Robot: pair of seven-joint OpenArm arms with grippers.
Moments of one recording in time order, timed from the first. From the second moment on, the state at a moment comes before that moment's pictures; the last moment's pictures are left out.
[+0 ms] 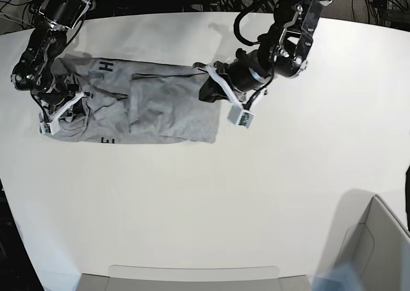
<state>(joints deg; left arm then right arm) 8.0 -10.9 19.5 111.7 -37.1 5.0 54.6 1.8 12.7 33.4 81.7 18.3 33.0 -61.1</state>
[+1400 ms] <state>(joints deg) 17.2 -10.9 -9.6 106.2 -41.2 4.7 61.8 -1.8 -6.1 -22.0 102.1 -38.4 16.1 -62.4</state>
